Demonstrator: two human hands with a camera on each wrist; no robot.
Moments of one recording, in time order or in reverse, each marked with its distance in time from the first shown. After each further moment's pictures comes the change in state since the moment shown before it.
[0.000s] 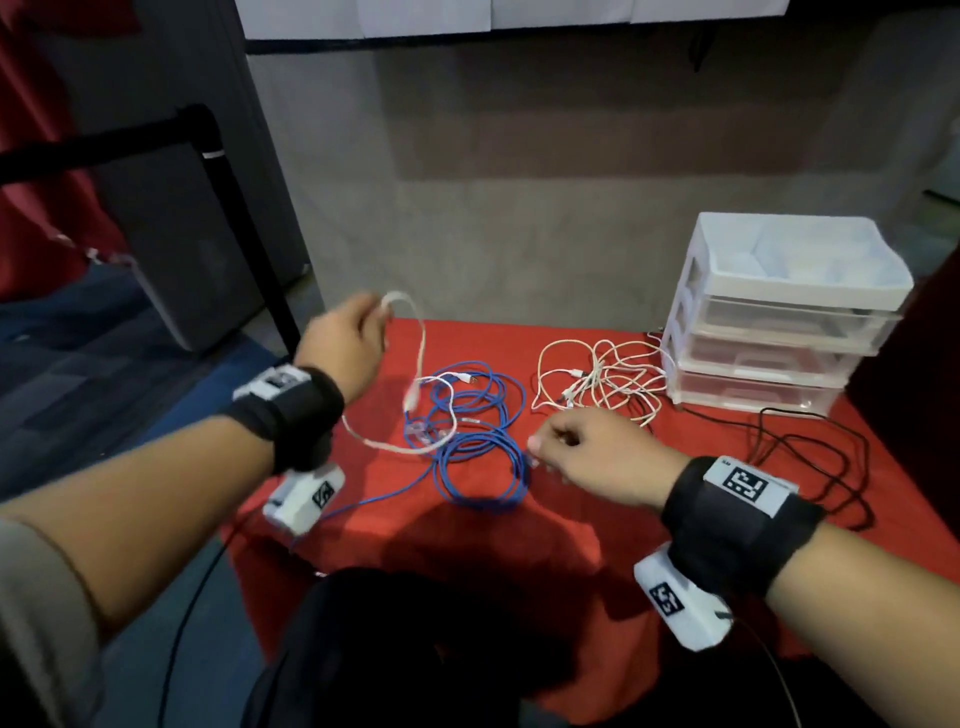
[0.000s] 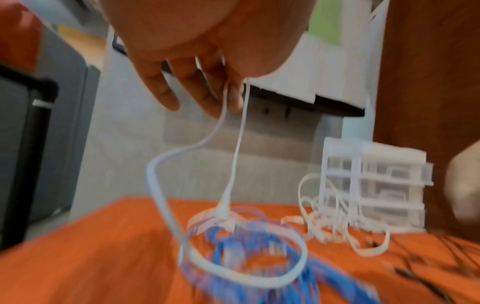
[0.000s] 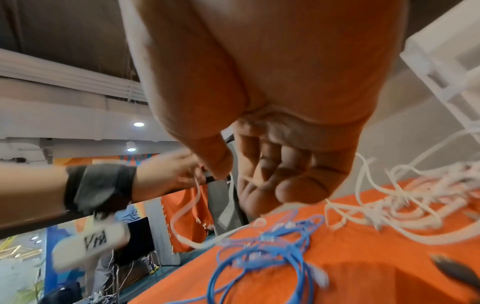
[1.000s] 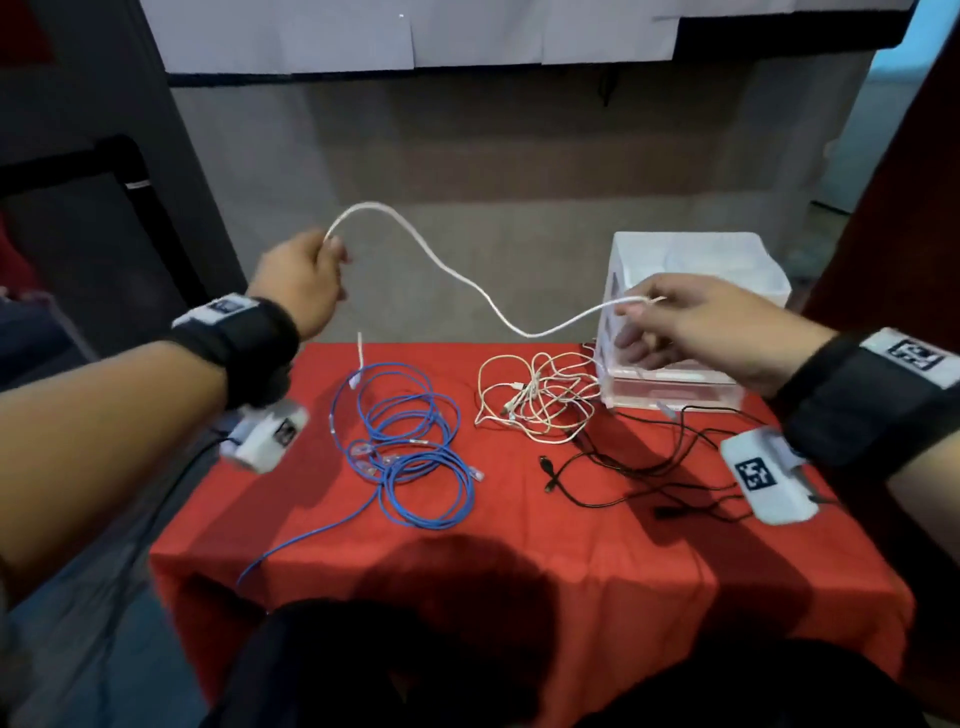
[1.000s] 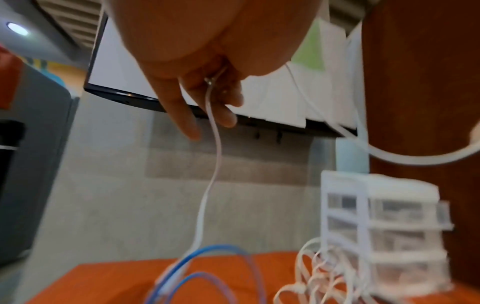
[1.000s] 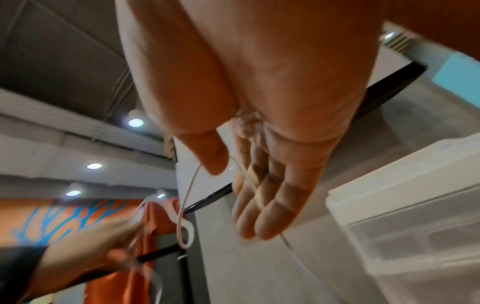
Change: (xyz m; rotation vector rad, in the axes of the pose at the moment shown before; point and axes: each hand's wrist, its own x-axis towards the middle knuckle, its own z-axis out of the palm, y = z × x) left_hand 0.068 0.068 -0.027 -0.092 -0.025 -0.046; right_hand -0.045 0.007 -0.170 0.384 0.286 0.156
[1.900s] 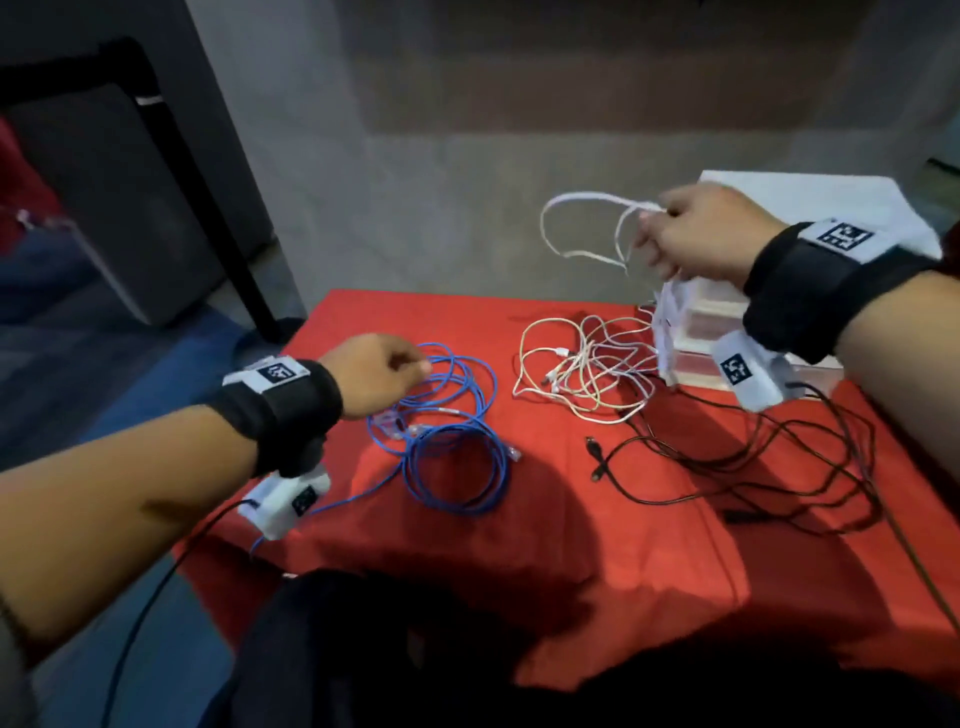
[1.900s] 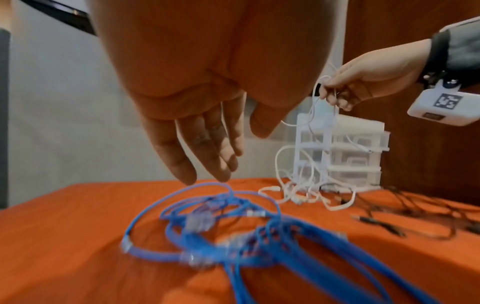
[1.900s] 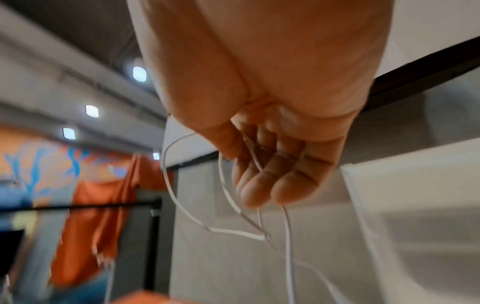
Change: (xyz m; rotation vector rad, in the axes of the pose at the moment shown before) left_hand -0.064 -0.064 0.080 0.179 -0.630 -0.018; right_hand 0.138 0.013 0.039 -0.343 0.112 0.006
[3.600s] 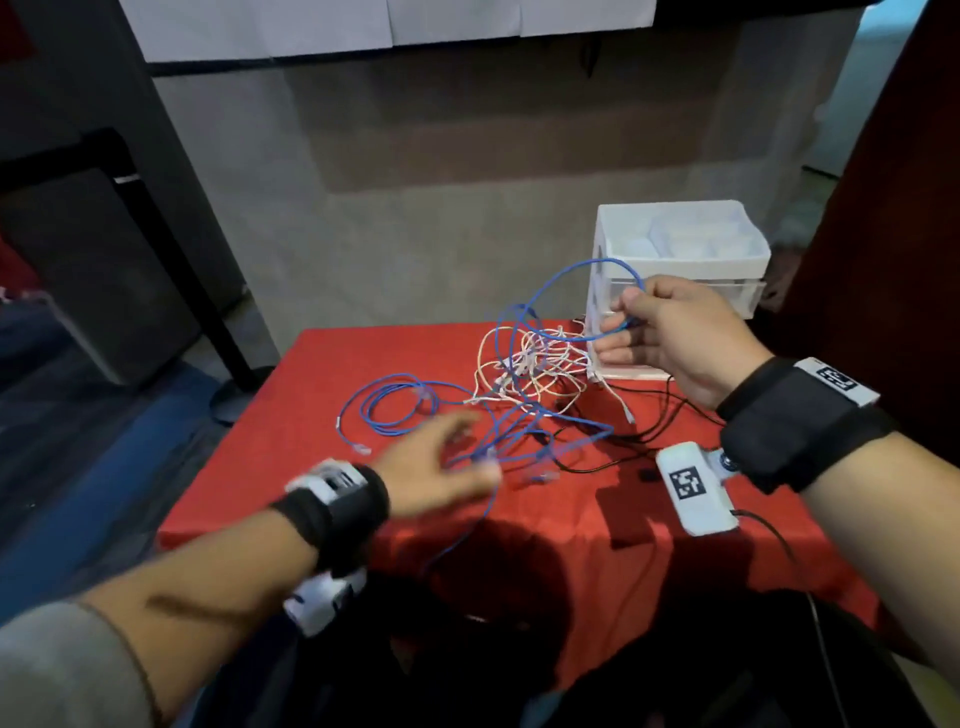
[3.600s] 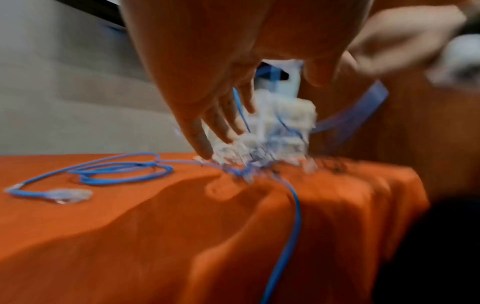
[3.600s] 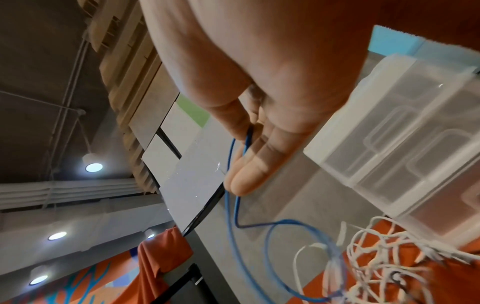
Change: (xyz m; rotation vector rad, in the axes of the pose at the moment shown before) left_hand -0.083 0.089 0.069 -0.365 -0.082 0.283; right_hand -0.157 0.020 -0.026 0.833 0.061 0.116
